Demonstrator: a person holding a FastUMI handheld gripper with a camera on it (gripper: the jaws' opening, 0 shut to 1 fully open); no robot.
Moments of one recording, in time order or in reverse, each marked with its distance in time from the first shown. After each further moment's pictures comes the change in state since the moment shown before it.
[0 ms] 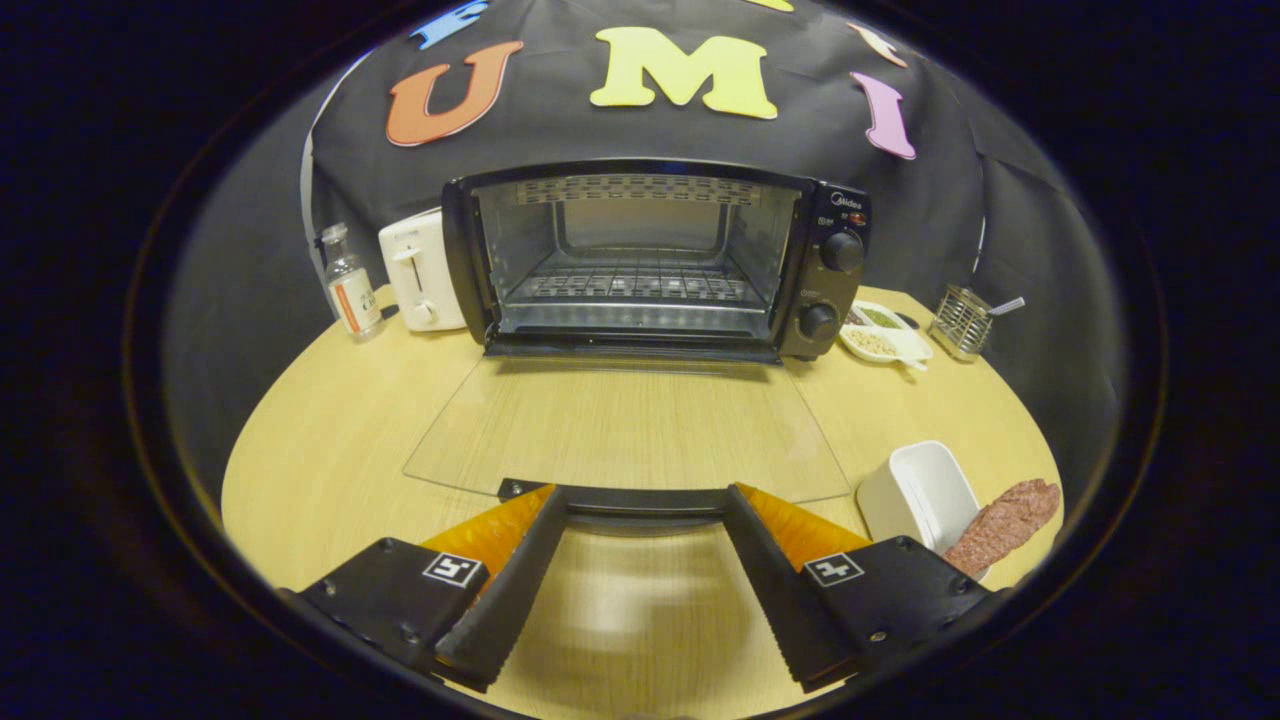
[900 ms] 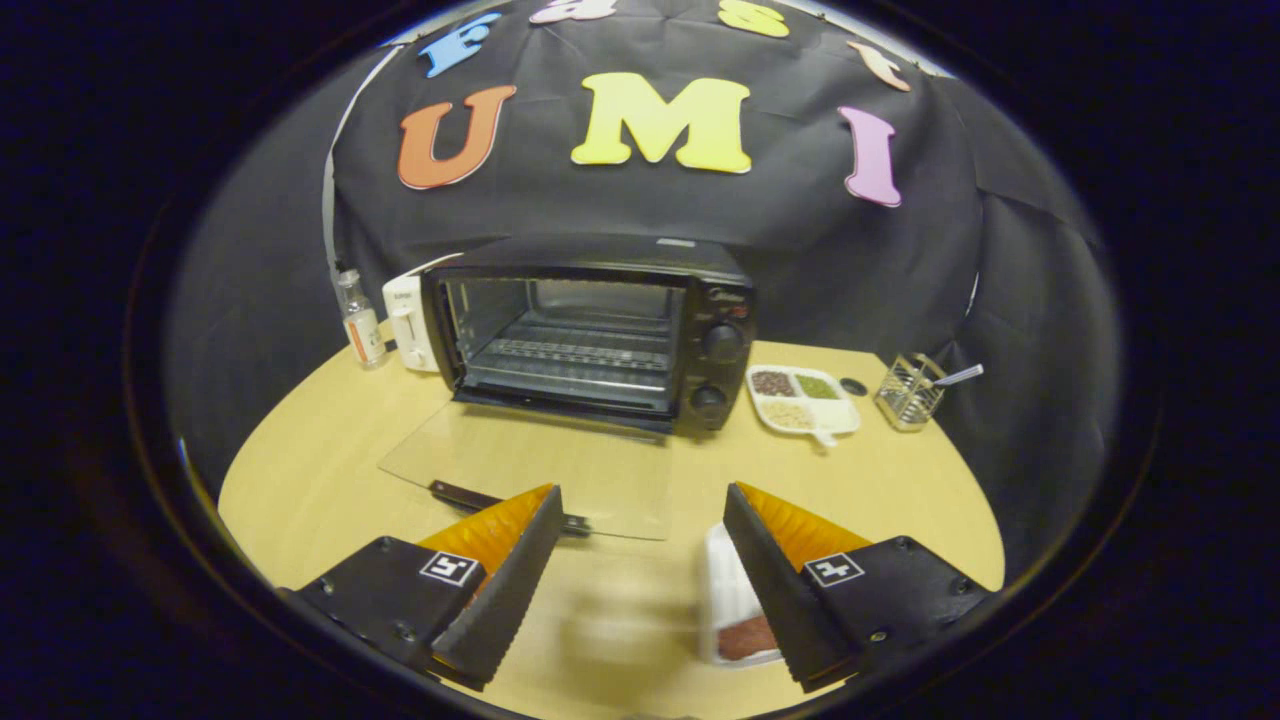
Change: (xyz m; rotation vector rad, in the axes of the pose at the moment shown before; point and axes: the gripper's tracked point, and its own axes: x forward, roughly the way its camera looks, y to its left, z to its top) arm -0.077 -0.151 0.069 -0.089 -0.124 0.023
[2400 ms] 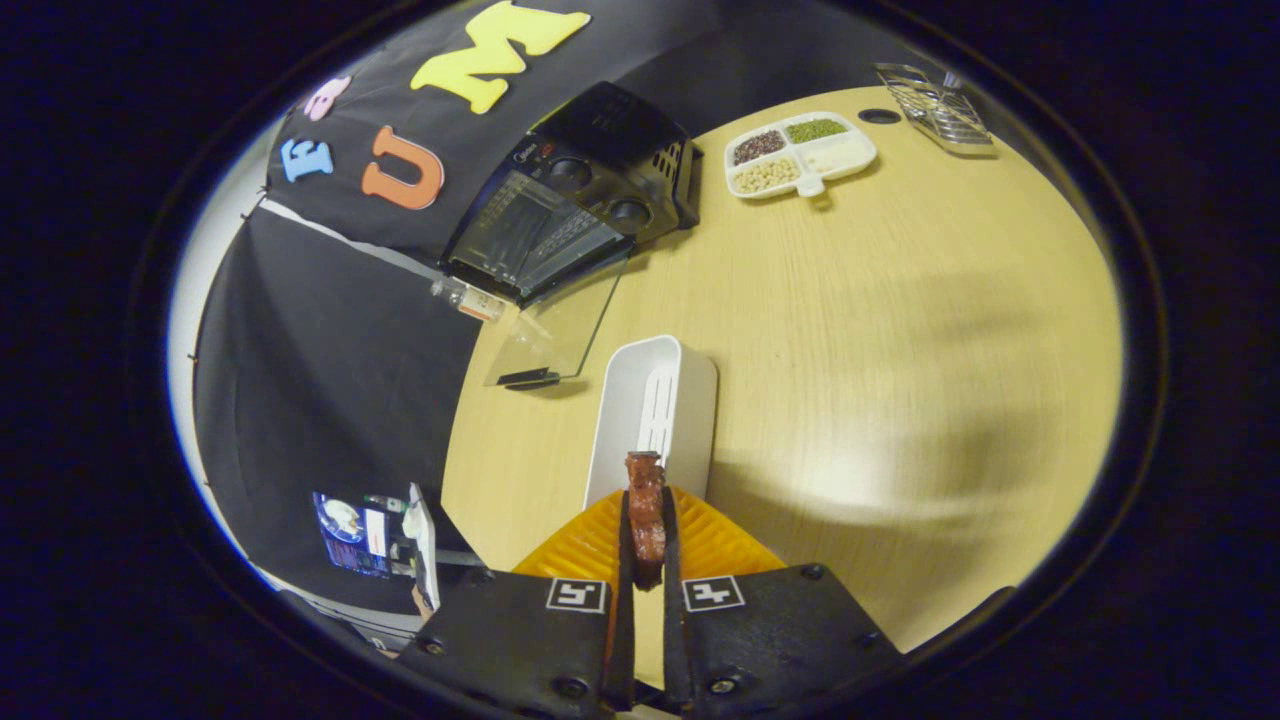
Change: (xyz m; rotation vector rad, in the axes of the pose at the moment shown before) arm -0.010 -0.078 -0.105 0.434 0.559 0.704
